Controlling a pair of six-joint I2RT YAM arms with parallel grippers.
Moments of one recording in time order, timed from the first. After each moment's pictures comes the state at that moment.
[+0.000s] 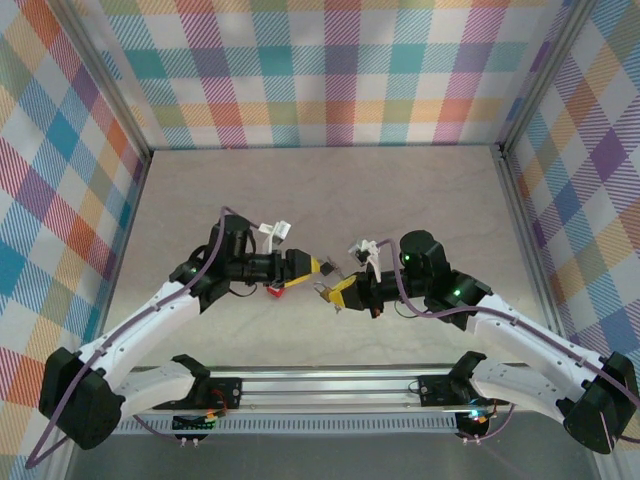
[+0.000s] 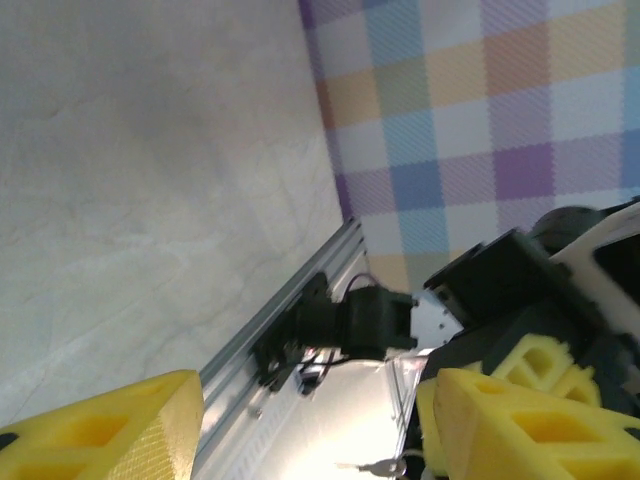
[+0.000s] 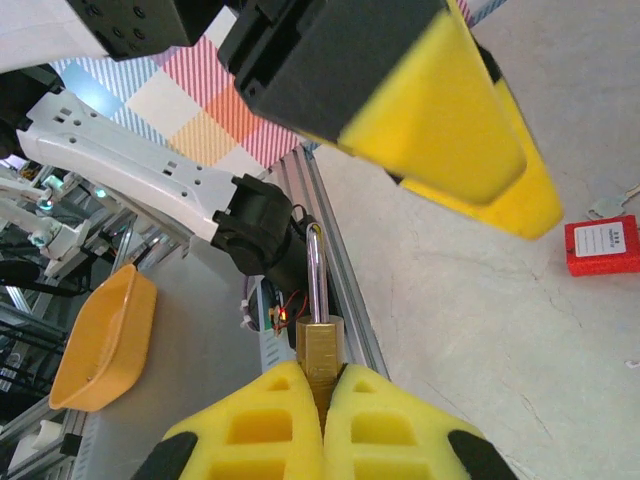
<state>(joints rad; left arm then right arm) -0.53 1.06 0.75 -0.17 0.79 -0.91 0.77 0.96 0.73 -0.18 -0.79 0.33</state>
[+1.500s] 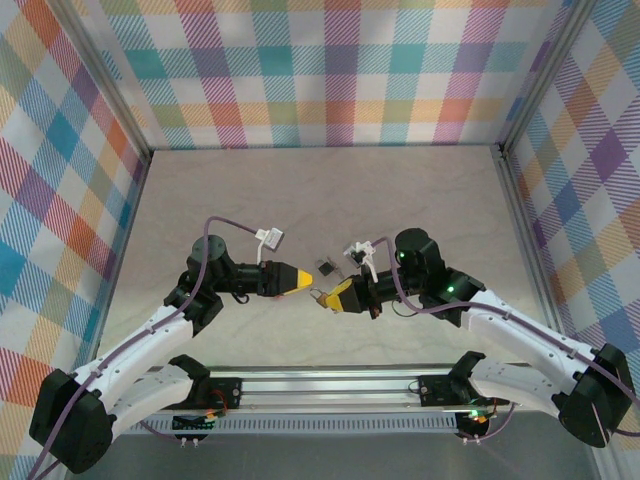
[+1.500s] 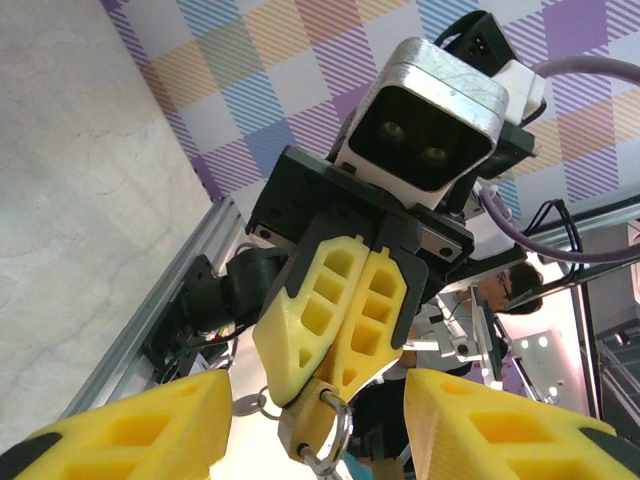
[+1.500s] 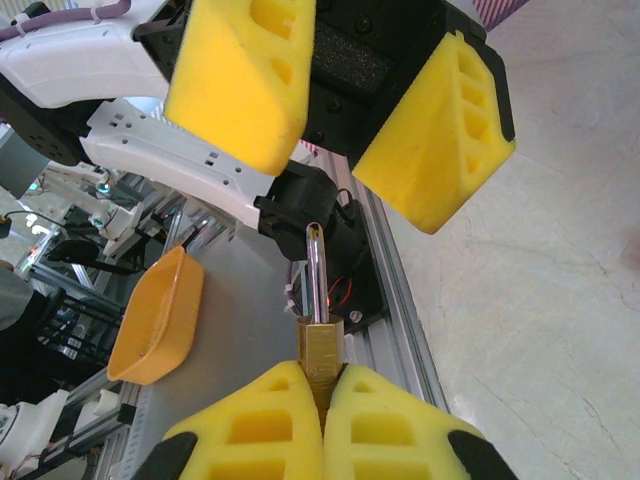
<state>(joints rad) -0.53 0.93 0.54 0.31 1.04 -1.08 0.76 1.01 0.73 -0.13 -0.91 0.36</state>
